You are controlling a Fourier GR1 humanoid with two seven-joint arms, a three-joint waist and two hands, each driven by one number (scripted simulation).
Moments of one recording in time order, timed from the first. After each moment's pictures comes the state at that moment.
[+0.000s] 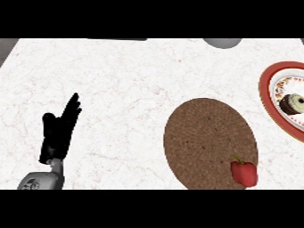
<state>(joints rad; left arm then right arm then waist) -0.08 0.09 -0.01 -1.47 -0.10 0.12 0.23 -0.61 -0.86 -0.50 -0.15 0.42 0.34 -0.85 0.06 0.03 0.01</state>
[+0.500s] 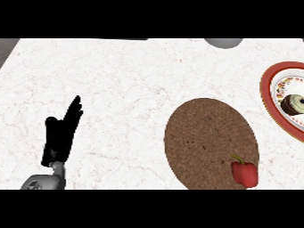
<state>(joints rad) -0.06 0.08 -0.02 -1.46 -0.10 0.11 0.20 -0.58 -0.89 -0.54 -0.13 0.38 0.32 -0.84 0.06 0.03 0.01</state>
